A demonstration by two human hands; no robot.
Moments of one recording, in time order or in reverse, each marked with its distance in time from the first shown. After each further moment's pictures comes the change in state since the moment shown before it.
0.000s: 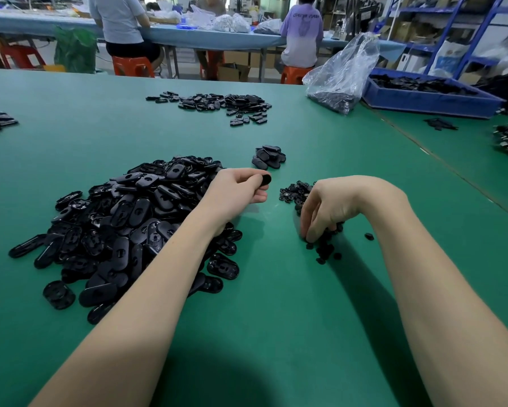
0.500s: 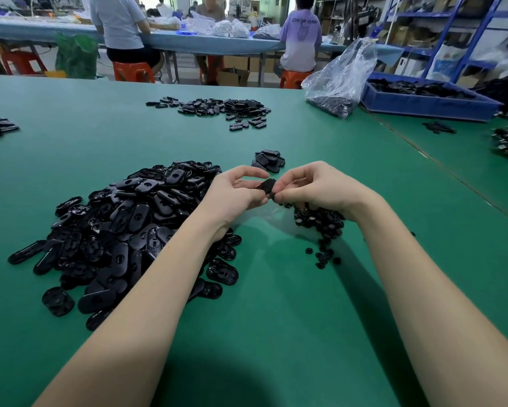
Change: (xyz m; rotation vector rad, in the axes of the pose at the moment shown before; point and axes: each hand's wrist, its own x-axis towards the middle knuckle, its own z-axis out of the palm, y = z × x) left_hand -0.004 0.004 -0.003 -0.122 -0.030 -0.017; right_hand 0.016 0.001 0.010 0.700 0.346 -0.288
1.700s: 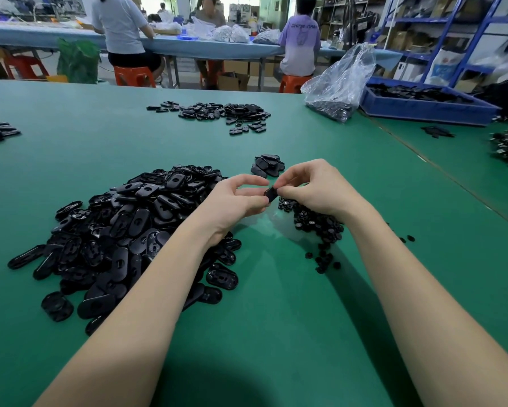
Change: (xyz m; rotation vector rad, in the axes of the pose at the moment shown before) left_hand 0.003 -0.003 -0.005 0.001 -0.100 -0.036; right_hand 0.007 -0.003 0.009 -0.191 0.261 -0.050
